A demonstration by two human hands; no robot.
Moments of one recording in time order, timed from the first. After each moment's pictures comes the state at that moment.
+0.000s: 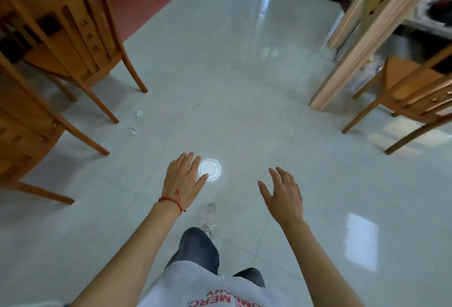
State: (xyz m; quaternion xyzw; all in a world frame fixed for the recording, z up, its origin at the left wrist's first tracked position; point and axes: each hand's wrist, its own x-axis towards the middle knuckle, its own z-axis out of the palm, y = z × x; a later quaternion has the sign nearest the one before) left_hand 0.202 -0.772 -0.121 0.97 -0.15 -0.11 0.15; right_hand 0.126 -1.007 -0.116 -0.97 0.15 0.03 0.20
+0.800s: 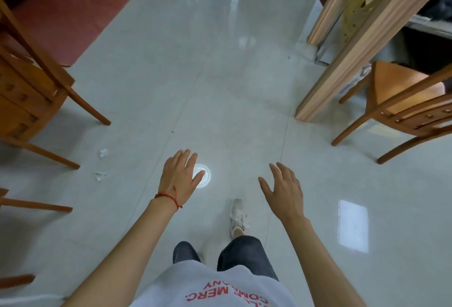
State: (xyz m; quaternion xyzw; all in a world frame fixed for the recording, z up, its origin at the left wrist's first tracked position) left_hand 0.503 -0.896 -0.140 0.96 -0.20 -0.14 0.14; right_hand 0.394 -1.131 -0.131 -0.96 0.21 0.04 0.19
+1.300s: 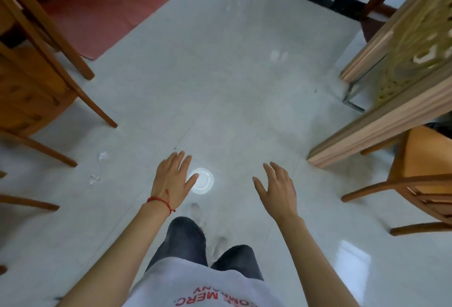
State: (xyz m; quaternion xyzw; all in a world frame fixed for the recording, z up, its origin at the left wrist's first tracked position) left_hand 0.655 -0.977 -0.130 0.98 -0.09 -0.14 0.15; right_hand 0.613 -1.231 -0.116 -0.97 0.10 0.10 0.20
